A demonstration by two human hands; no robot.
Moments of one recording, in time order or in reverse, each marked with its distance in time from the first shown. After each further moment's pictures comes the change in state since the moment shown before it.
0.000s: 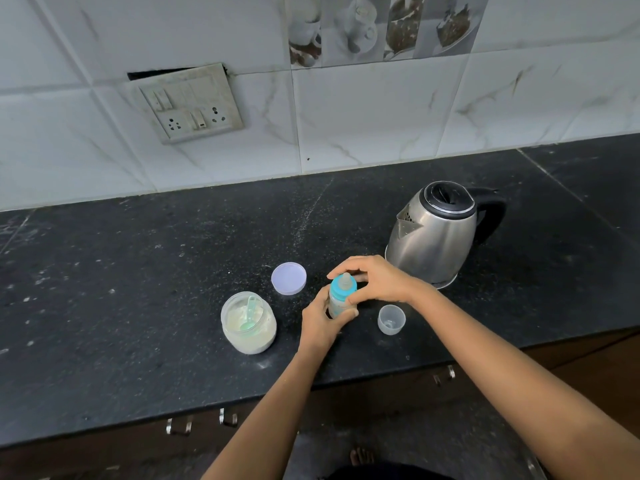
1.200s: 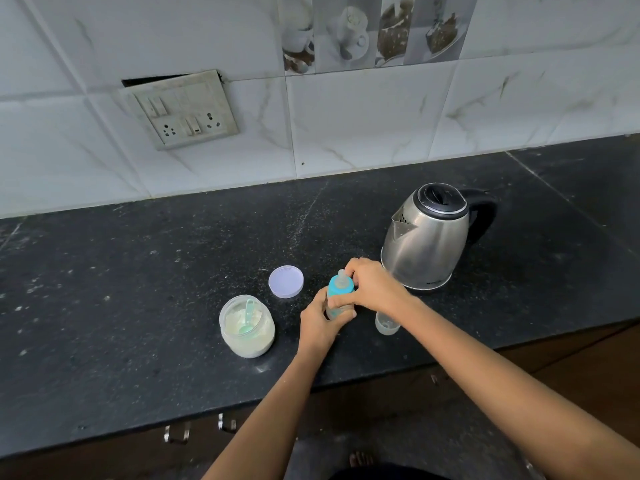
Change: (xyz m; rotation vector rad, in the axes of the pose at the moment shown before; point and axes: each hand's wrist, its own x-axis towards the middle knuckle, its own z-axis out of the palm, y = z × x) left_hand 0.001 -0.002 0.000 -0.021 0.004 0.024; right_hand -0.005 -0.020 0.023 -0.374 0.263 0.276
